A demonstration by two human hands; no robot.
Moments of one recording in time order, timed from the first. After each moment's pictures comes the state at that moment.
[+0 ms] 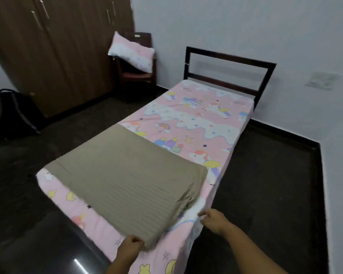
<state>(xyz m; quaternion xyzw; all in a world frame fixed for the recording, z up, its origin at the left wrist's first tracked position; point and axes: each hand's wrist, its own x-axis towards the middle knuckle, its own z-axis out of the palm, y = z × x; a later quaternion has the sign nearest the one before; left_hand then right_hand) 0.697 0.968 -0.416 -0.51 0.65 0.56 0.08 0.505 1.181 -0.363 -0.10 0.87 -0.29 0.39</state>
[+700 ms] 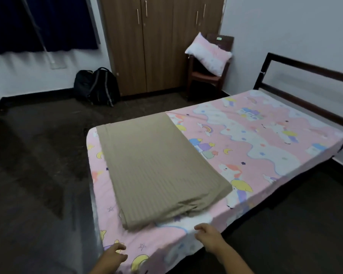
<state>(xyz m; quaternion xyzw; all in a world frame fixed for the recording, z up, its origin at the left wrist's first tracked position) 0.693 1.081 -0.502 -0.66 0.55 0.51 -0.01 0.413 1.215 -0.459 -0.25 0.81 -0.23 0.48</state>
